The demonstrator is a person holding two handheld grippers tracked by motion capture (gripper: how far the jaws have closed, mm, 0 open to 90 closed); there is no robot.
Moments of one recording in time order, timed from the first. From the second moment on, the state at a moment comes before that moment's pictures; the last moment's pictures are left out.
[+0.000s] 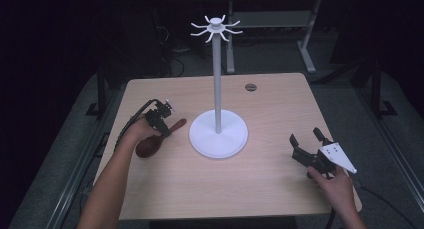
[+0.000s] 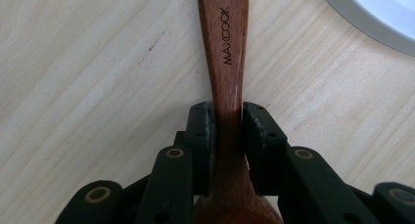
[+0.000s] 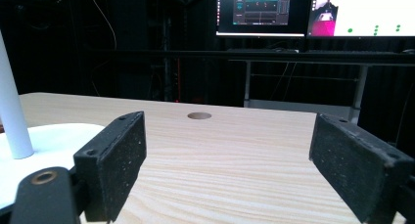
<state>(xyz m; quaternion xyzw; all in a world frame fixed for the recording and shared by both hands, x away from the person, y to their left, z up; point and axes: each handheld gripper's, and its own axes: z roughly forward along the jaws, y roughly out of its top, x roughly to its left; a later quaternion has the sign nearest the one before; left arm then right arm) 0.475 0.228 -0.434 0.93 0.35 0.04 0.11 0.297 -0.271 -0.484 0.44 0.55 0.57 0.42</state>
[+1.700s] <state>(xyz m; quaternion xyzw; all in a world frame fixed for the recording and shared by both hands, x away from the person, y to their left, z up) 0.425 0.260 -0.372 0.85 0.39 0.10 0.33 0.297 -0.270 -0.484 0.44 0.55 0.57 0.42</state>
